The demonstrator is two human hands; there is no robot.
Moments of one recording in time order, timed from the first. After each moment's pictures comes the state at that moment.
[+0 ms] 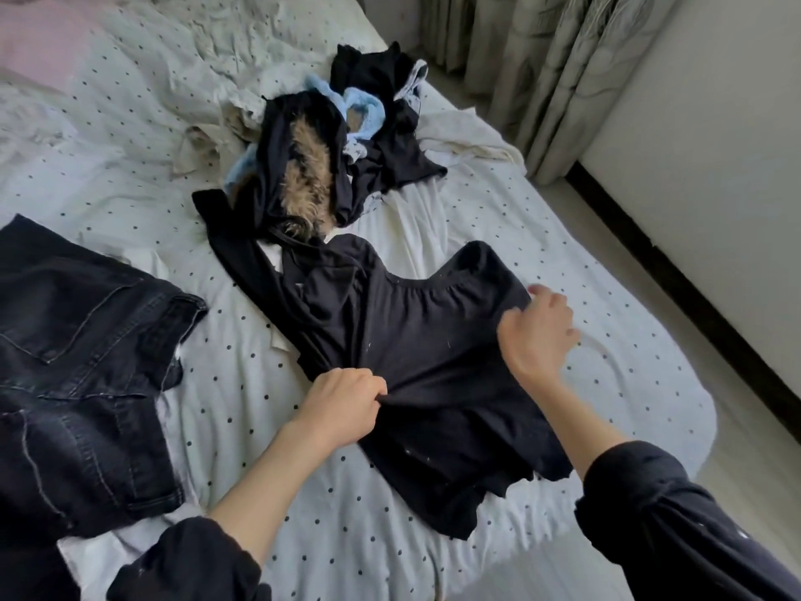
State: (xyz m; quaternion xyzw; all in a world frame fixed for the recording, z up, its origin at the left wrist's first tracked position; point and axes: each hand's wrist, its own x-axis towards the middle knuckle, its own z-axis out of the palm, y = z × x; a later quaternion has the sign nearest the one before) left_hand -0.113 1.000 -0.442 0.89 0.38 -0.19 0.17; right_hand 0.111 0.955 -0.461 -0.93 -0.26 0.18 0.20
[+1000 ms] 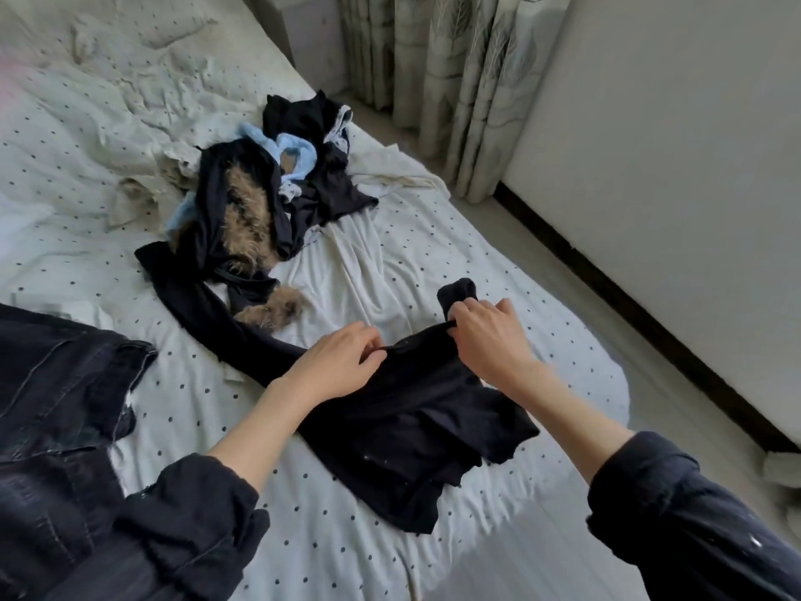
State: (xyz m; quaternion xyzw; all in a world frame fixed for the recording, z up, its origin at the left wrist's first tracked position) left_hand -0.052 1.024 -0.404 0.89 0.33 -0.11 0.30; right_hand 0.133 0.917 -0.410 -0.80 -0.59 0.06 0.02
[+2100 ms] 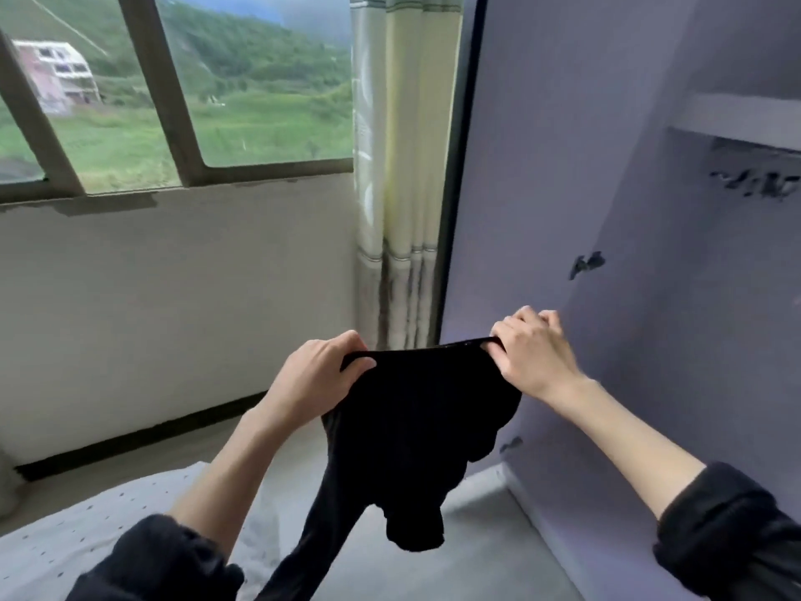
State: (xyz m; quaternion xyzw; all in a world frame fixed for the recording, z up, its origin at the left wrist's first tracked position) left_hand 0.079 0.543 -0.147 0.91 -0.32 0.10 0.26; right_hand 0.004 0.277 -0.147 -0.97 0.03 -0.22 -0.10
